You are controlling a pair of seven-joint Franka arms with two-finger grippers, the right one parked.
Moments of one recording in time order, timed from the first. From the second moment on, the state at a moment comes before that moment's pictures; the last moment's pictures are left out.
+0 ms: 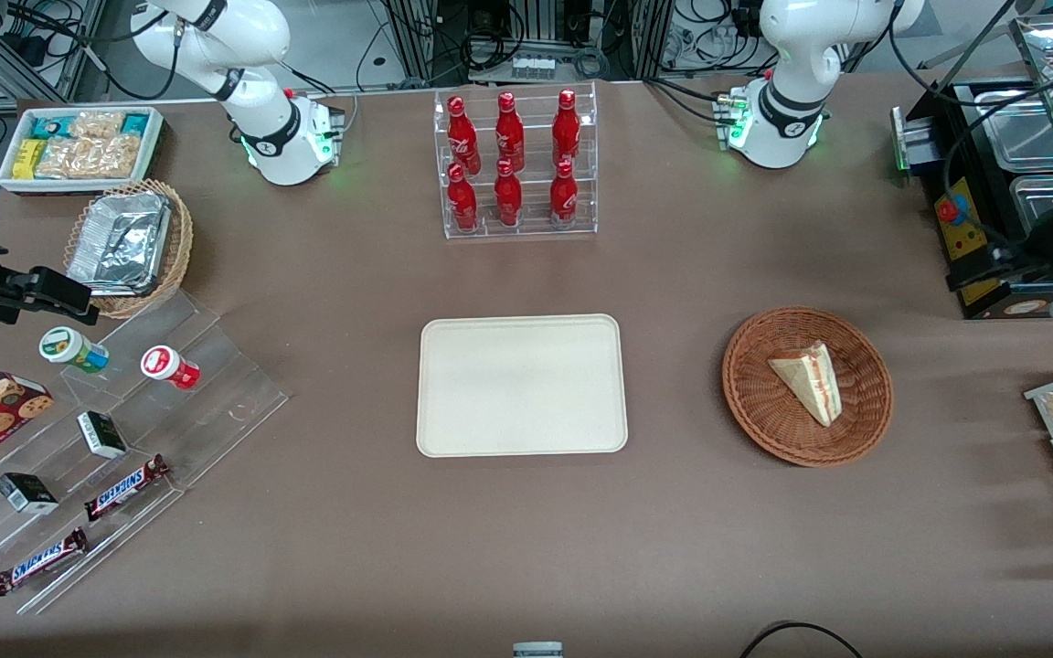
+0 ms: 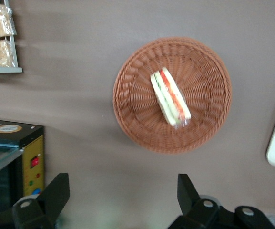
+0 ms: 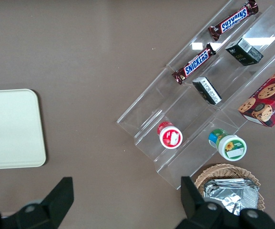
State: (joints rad) arm 0.09 0.00 -0.01 -1.79 0.01 1.70 -0.11
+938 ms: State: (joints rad) arm 0.03 0.14 -0.06 -1.95 0.06 1.99 -0.45
